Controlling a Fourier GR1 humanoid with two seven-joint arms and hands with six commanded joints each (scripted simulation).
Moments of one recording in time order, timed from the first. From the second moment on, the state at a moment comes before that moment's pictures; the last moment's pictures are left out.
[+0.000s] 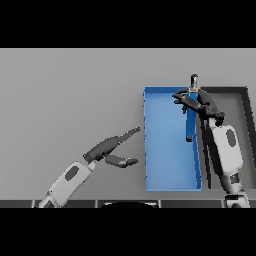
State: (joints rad) left arm -0.28 0.25 -0.58 -1.61 0.05 -0.22 0.11; right arm -0.54 -0.45 0.09 -1.30 -0.50 0.07 0.61
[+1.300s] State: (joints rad) left arm -0.28 0.26 -0.59 -1.62 0.04 -0.22 0.12; right arm -0.64 -0.79 0.74 -1.29 -0.82 -0.09 0.57
